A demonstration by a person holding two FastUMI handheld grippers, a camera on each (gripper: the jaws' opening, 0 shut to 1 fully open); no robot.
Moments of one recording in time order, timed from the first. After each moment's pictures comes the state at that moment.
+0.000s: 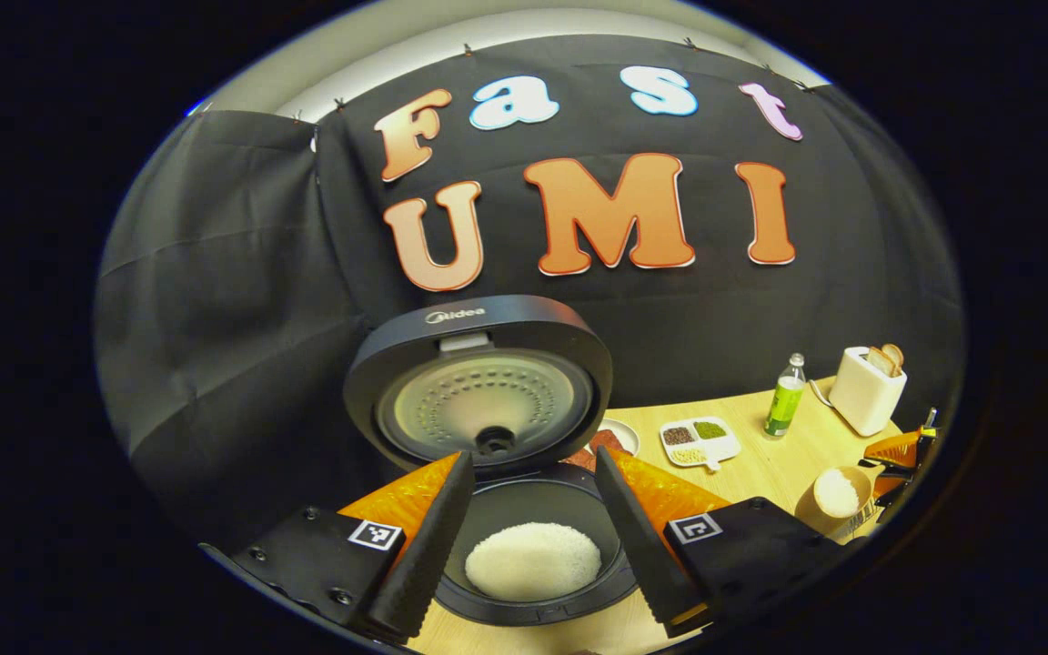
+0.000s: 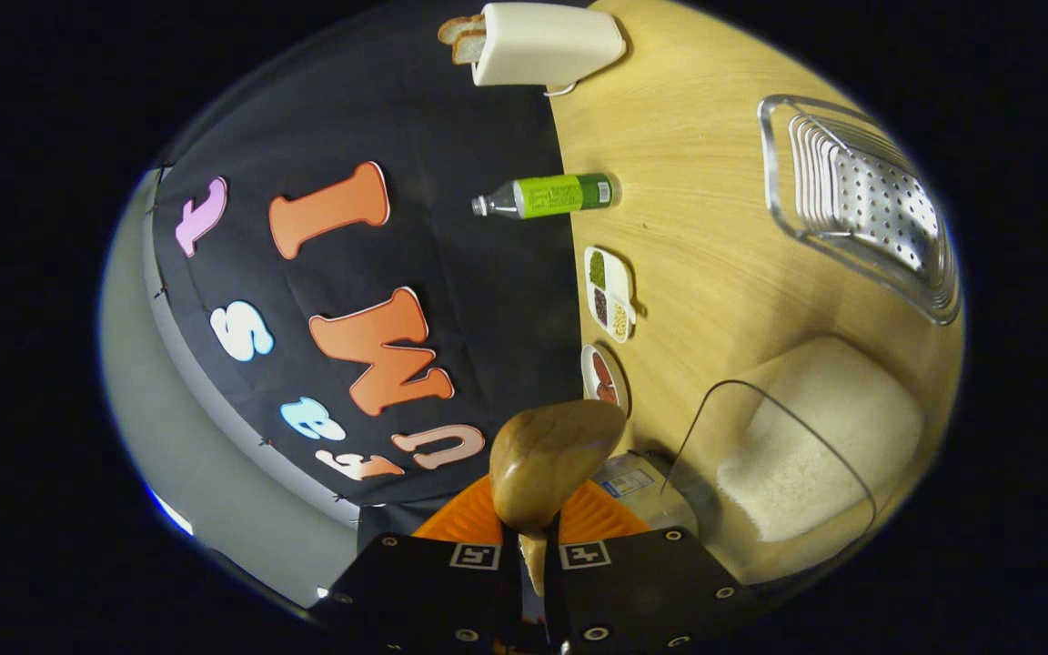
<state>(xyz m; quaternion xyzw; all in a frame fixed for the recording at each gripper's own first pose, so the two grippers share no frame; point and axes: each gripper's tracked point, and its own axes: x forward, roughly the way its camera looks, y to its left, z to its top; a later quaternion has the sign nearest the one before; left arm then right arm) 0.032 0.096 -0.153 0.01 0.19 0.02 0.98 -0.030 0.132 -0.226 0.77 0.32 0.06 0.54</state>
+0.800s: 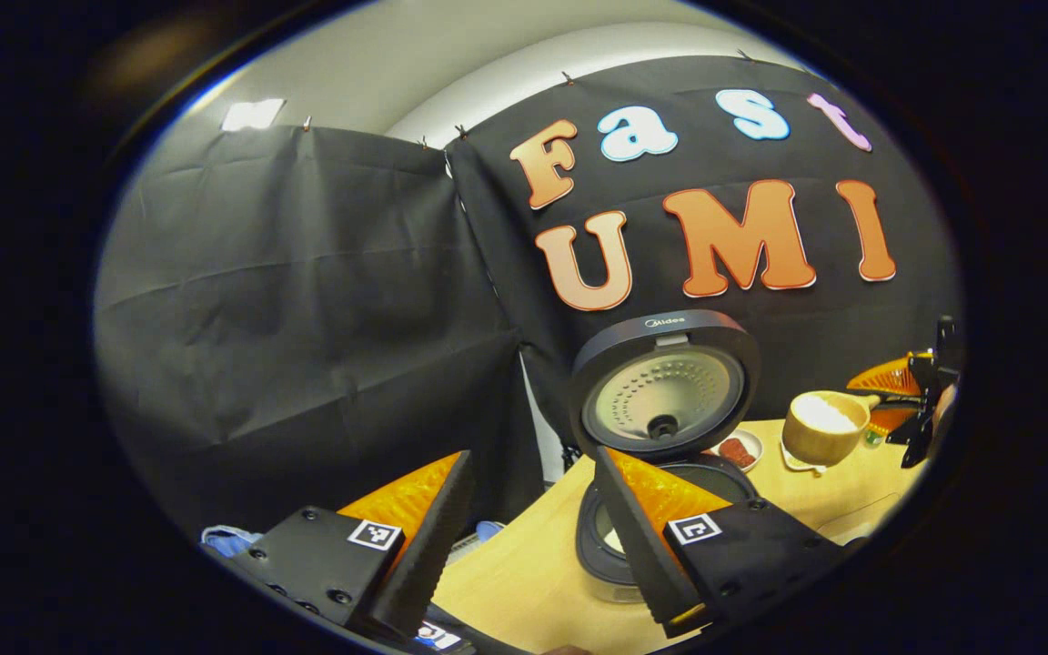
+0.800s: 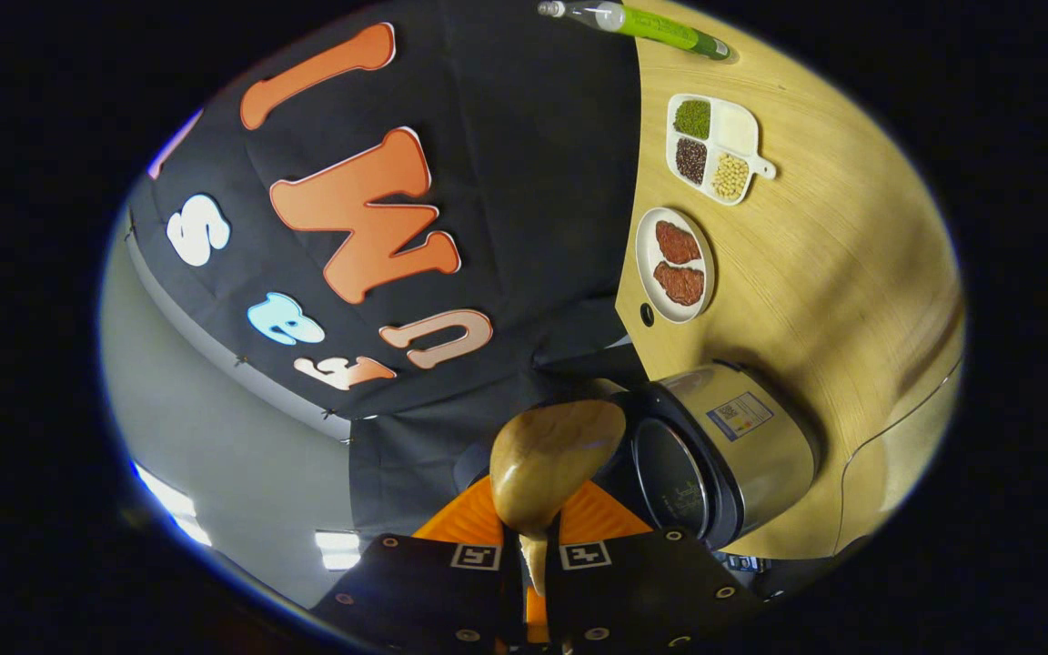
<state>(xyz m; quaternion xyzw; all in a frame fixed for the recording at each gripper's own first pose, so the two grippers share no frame) -0.074 0.211 -0.120 0.07 0.15 0.22 0.96 0.044 0.295 -0.164 0.71 0.42 0.22 0.52</state>
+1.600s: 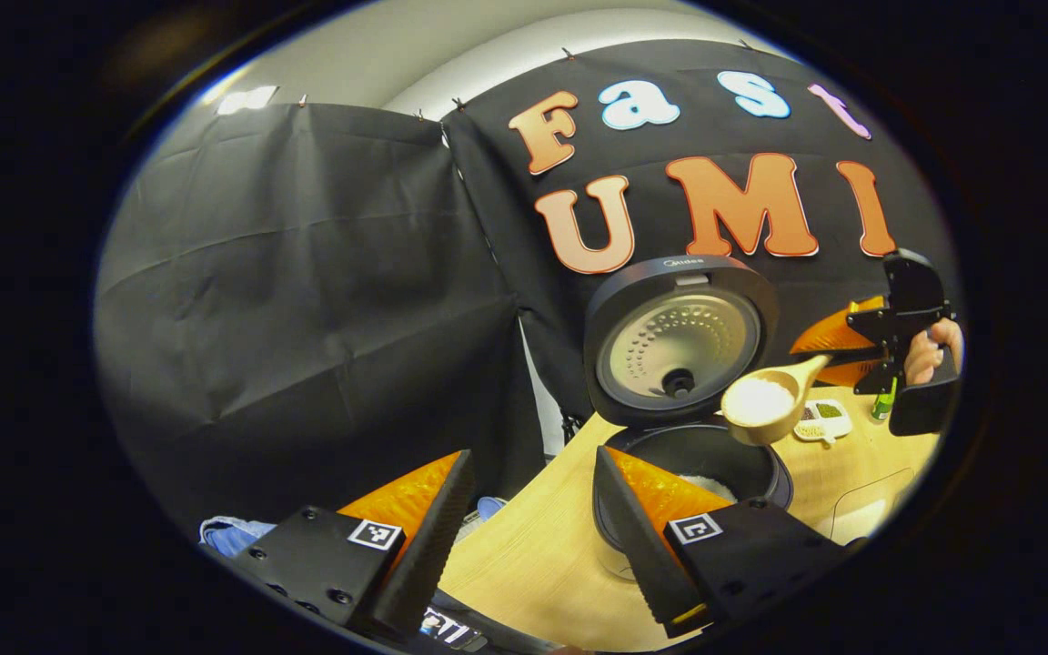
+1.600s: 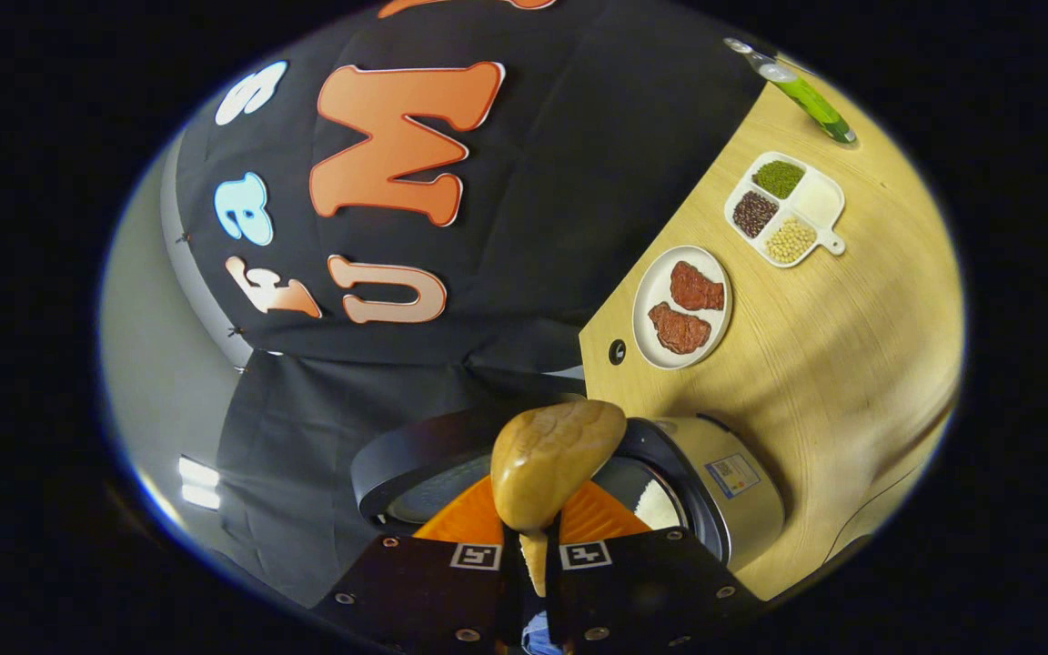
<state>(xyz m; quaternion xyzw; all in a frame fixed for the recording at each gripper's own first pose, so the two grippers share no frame) -0.082 0.221 -0.167 0.04 0.20 0.19 0.96 0.075 0.369 -0.171 0.54 0.43 0.21 0.69</state>
